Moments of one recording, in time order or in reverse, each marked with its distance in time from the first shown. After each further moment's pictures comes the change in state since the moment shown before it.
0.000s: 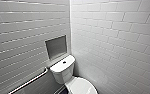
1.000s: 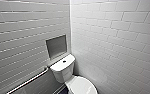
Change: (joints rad) left arm -0.003 0.003 -0.012 -0.001 -0.002 -0.003; right arm 0.019 0.088 -0.164 0.039 -0.018 0.000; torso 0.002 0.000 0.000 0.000
